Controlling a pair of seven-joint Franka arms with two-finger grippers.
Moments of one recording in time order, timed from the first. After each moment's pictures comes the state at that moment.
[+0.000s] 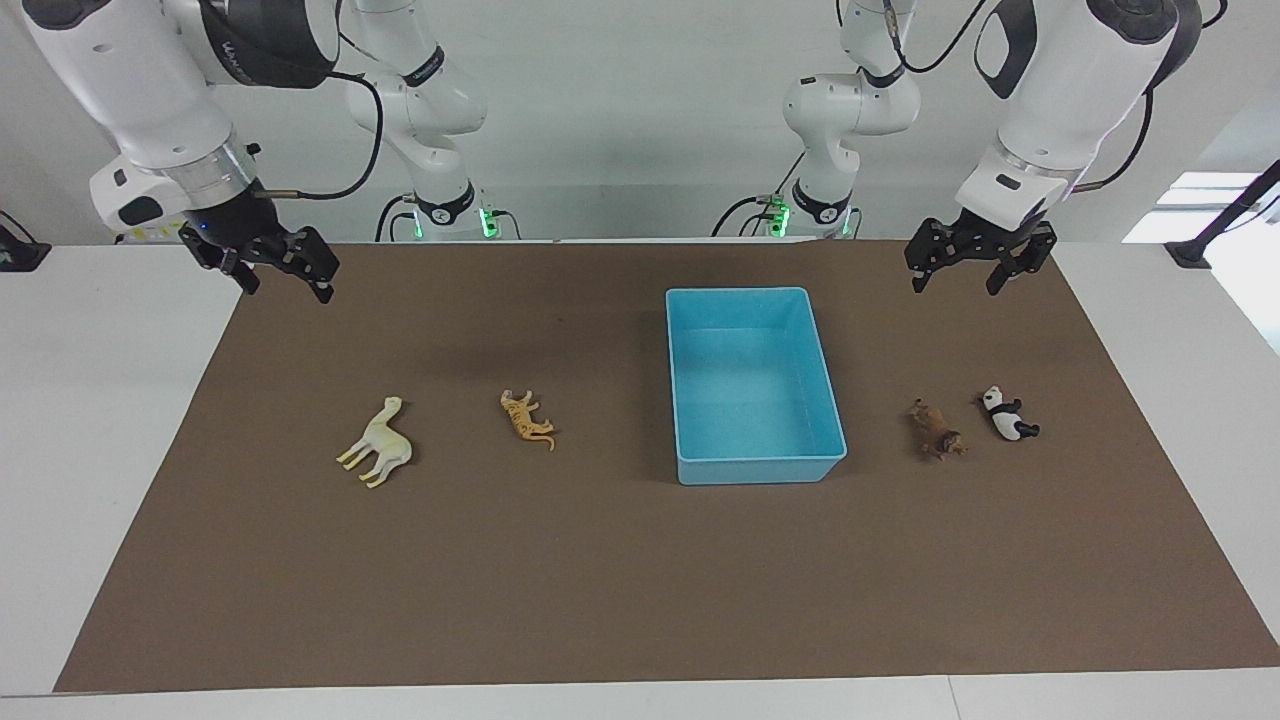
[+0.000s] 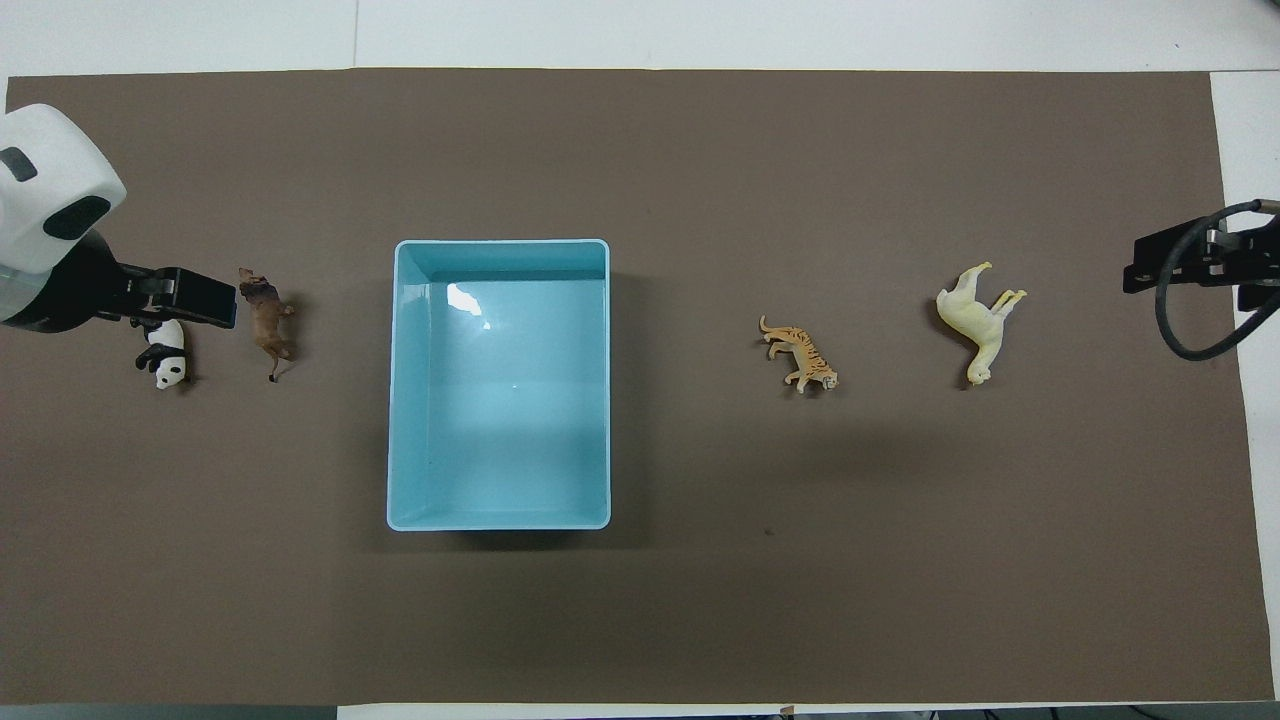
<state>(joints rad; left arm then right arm) -0.09 -0.02 -0.06 -1.65 0.01 1.64 0.00 -0.07 0.02 0.02 -1.59 0.01 1.59 0.13</state>
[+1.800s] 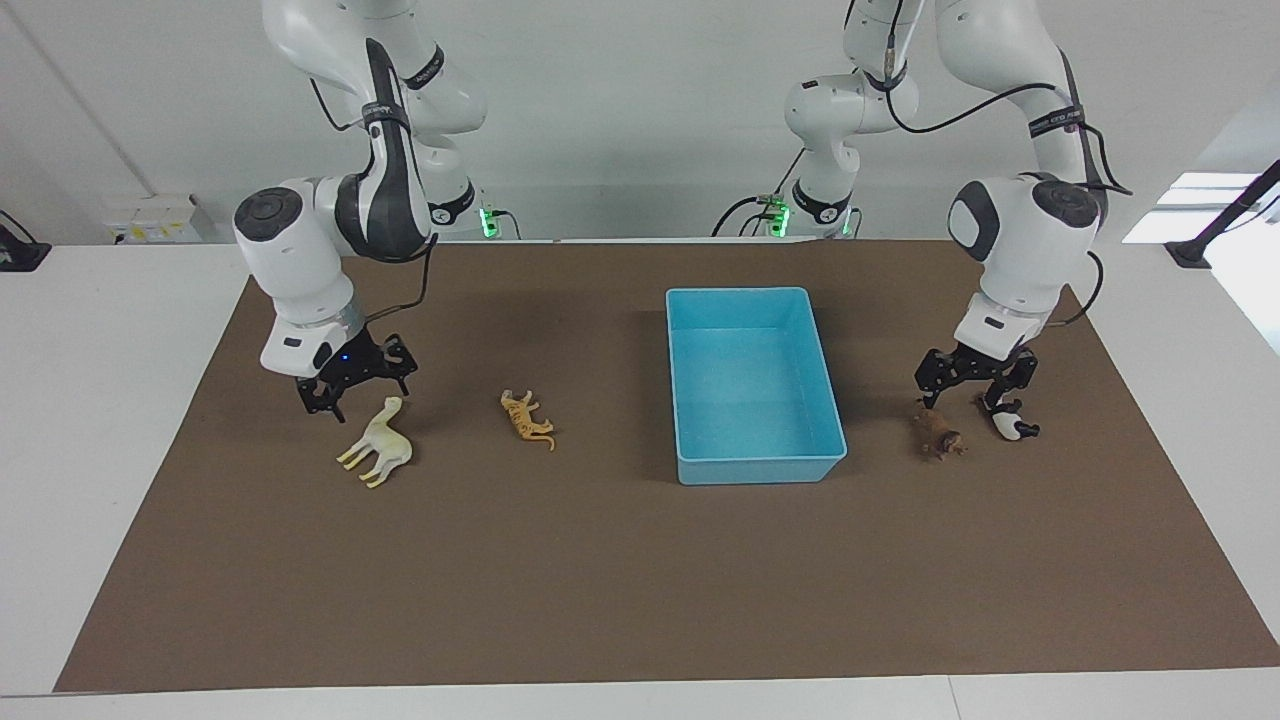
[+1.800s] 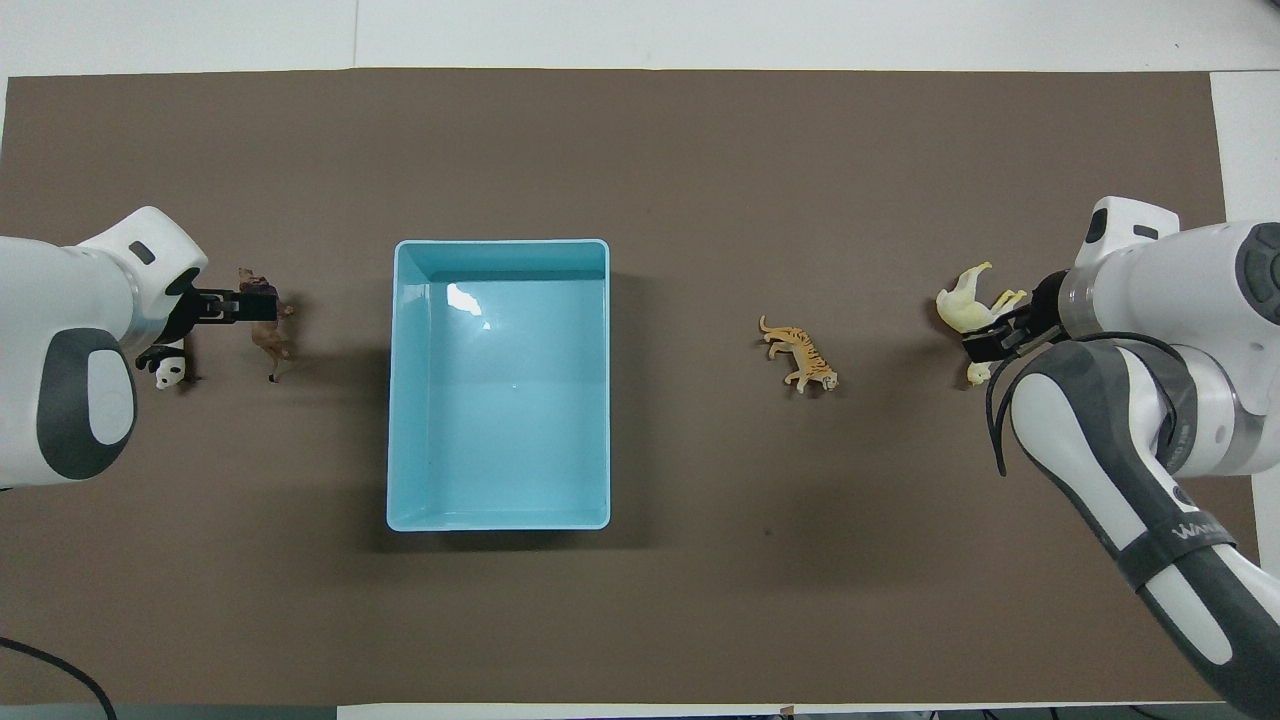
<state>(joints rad) 0.05 0.11 -0.05 -2.14 0.01 2.45 0.08 -0.04 0.11 0.02 -2.14 0.01 2.37 -0.59</state>
